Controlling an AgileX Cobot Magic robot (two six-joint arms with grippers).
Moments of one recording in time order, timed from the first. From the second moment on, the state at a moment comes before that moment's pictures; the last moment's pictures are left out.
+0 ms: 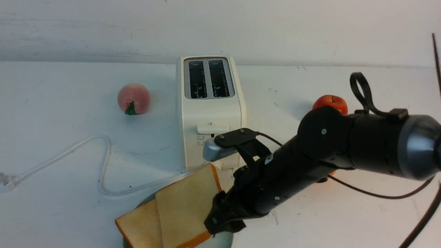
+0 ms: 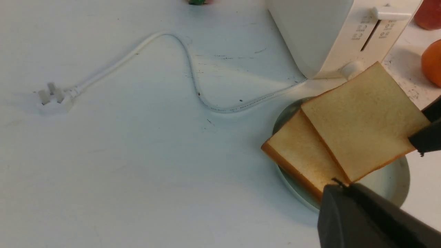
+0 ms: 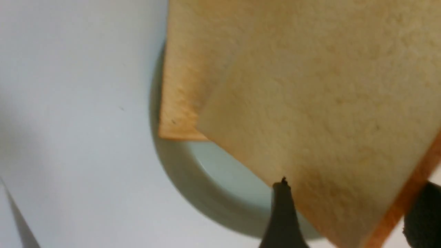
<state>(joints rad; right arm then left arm) 0.64 1.76 -1.16 0.66 0.67 -0.52 -0.33 0.27 -0.61 0.07 0.92 -0.33</state>
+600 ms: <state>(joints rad) 0.64 1.49 -1.23 0.04 1.01 -0.03 -0.33 0.27 -0.61 0.08 0.91 -0.33</state>
